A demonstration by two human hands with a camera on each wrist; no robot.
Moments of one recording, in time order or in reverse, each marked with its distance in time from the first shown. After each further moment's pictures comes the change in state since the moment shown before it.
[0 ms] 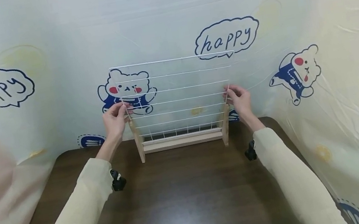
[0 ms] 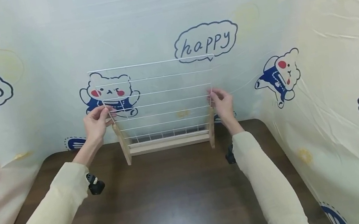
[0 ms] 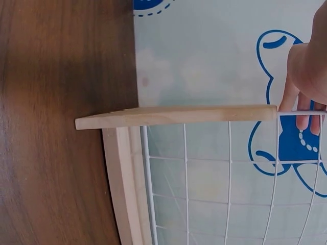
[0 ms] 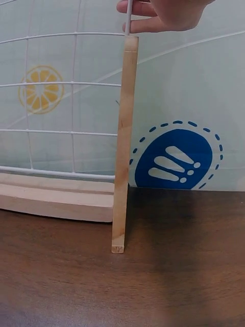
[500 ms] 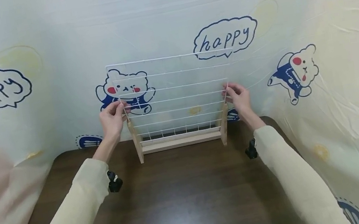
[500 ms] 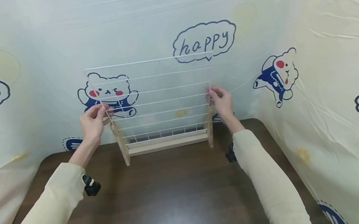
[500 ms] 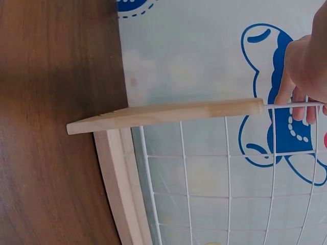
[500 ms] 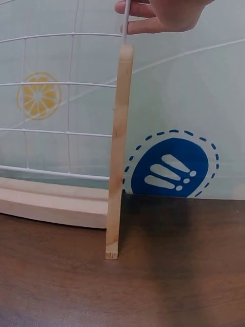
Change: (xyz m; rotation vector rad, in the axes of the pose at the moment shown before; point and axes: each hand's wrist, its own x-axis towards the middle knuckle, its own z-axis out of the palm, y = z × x) left_hand -0.002 0.013 0.001 0.038 0.008 0.000; right_hand 0.004 -0.008 -0.001 0.001 0.001 0.033
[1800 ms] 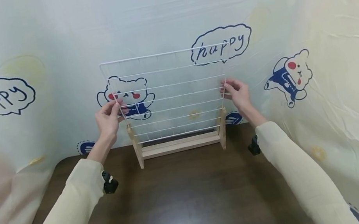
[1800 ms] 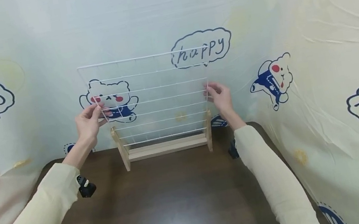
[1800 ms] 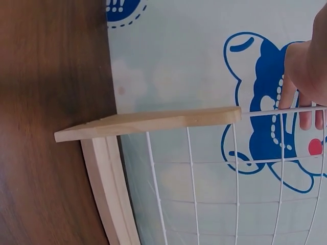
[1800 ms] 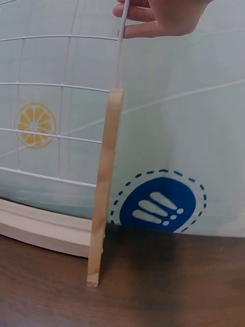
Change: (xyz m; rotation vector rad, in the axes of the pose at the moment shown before) left_hand 0.007 0.021 -0.009 -0.104 -0.003 -0.015; right_hand 0.008 -0.030 -0.002 -0.051 -0.075 -0.027
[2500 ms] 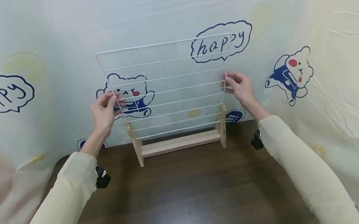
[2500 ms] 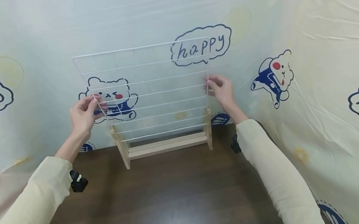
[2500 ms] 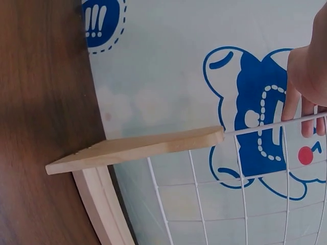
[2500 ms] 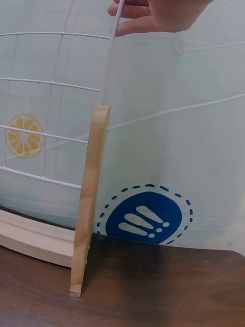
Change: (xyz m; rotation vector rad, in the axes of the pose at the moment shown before) left_hand 0.010 0.018 -0.007 0.103 -0.089 0.057; right_hand 0.004 -0.015 -0.005 -0.037 -0.015 -0.017
